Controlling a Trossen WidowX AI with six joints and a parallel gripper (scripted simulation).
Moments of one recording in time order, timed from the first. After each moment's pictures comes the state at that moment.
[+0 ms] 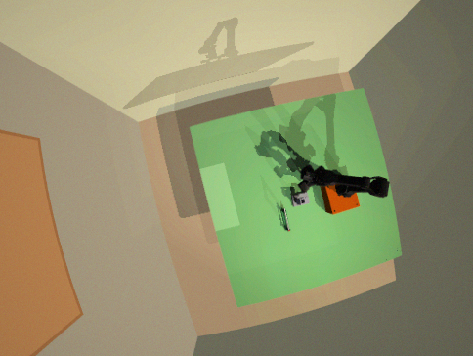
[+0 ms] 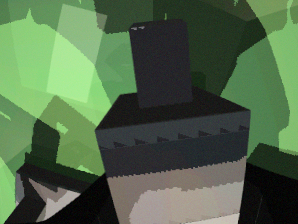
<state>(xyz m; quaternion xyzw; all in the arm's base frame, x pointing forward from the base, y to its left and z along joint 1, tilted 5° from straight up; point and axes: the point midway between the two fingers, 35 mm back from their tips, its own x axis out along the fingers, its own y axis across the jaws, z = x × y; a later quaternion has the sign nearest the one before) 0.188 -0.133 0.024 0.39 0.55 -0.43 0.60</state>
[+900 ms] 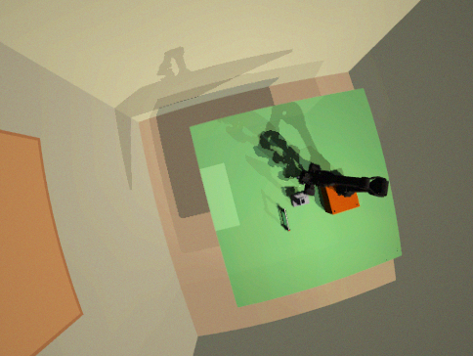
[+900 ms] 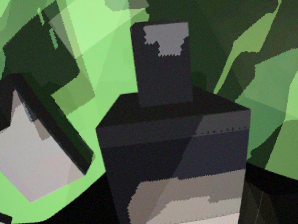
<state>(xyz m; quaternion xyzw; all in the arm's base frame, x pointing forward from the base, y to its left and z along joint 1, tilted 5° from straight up) 0.196 -0.131 0.027 0.16 0.66 -0.22 0.70</state>
